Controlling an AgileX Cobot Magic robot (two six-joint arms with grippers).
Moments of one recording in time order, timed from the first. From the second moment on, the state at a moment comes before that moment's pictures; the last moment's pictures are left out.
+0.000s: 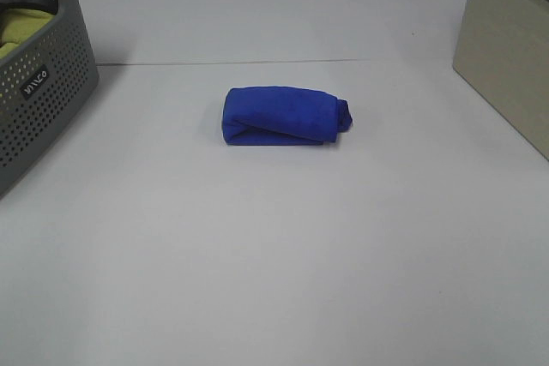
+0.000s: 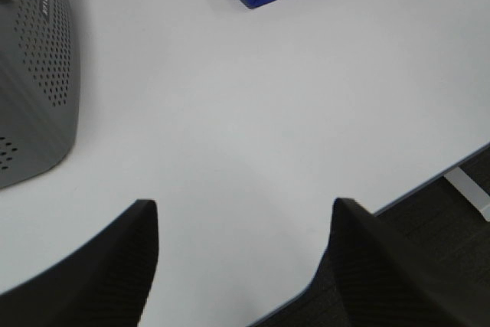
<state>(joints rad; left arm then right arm) -0.22 0.08 -0.51 -0.22 1.08 0.27 0.16 0.14 -0.51 0.09 1.07 -0.12</state>
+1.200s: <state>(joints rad) -0.02 0.00 -0.51 -0.22 1.07 0.28 0.03 0.09 -0.51 0.09 1.07 -0.12</state>
